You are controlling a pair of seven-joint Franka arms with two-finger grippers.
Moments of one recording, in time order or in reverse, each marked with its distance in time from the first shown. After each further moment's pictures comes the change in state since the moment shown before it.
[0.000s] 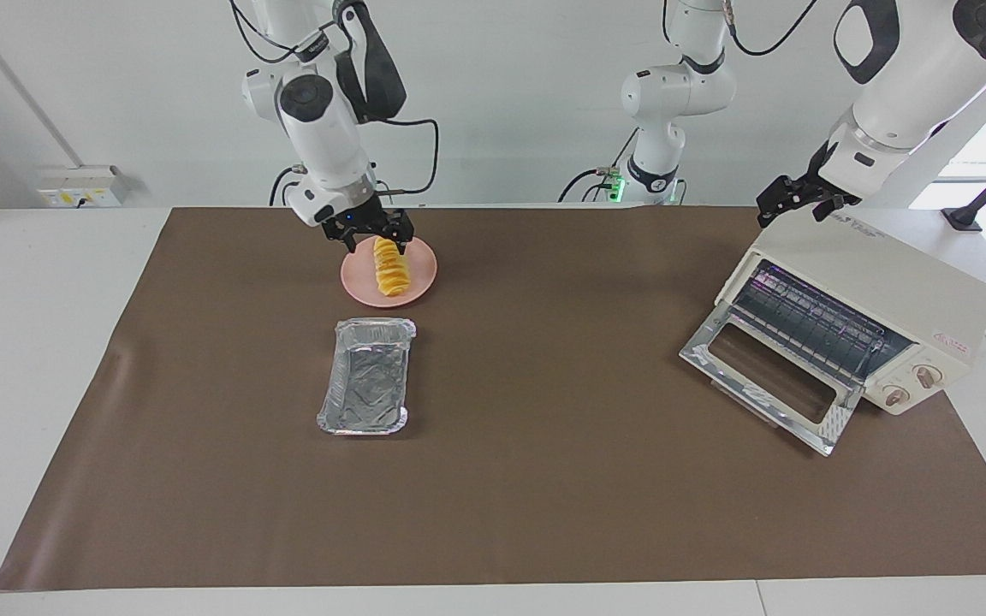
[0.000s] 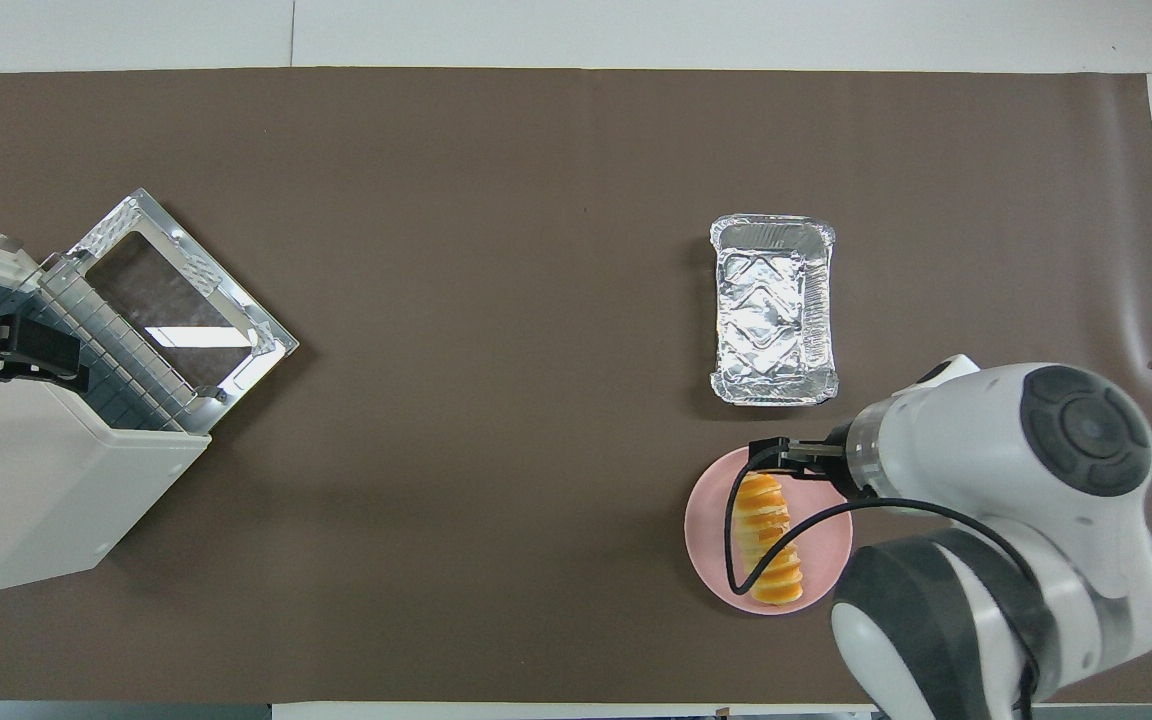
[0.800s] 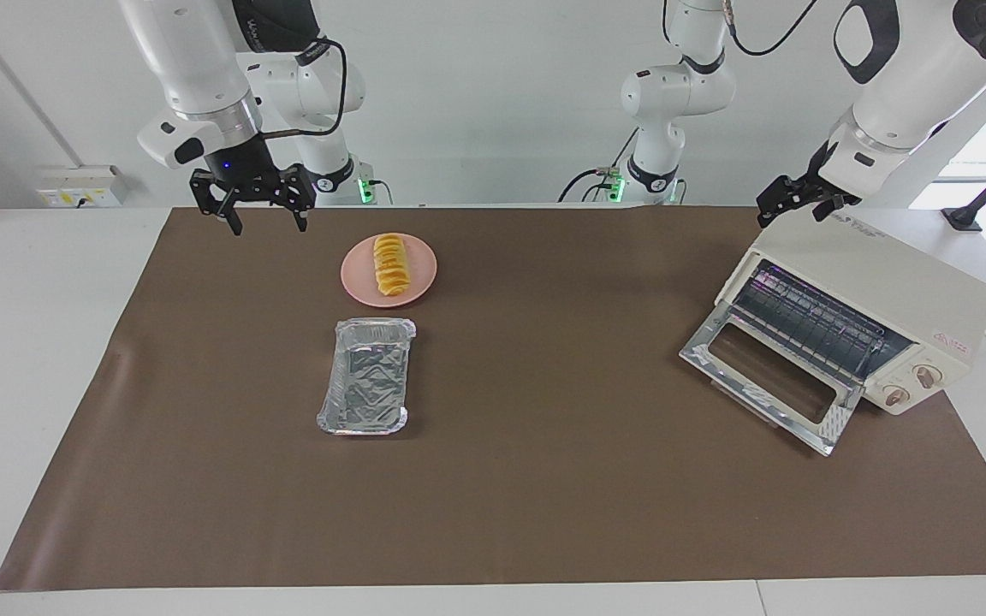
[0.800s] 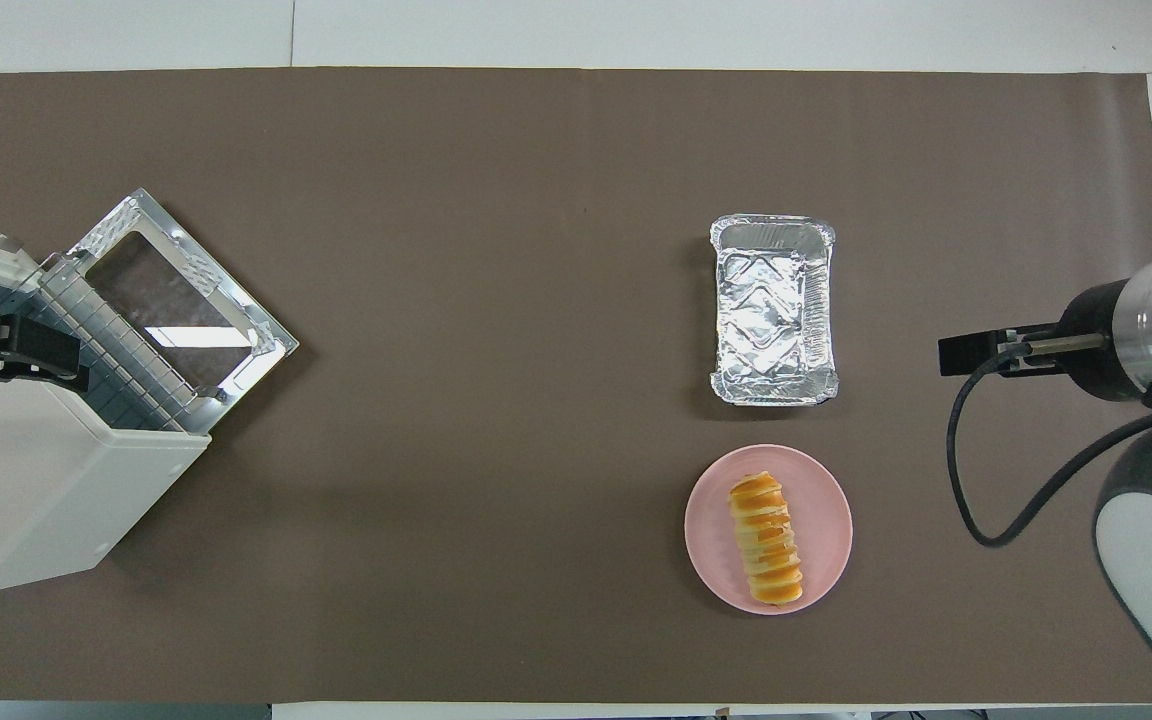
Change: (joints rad) left arm 0.000 0.000 0.000 0.000 0.000 0.000 0.000; right arm -0.188 0.141 -0.008 0.479 -0.159 -0.297 -0.316
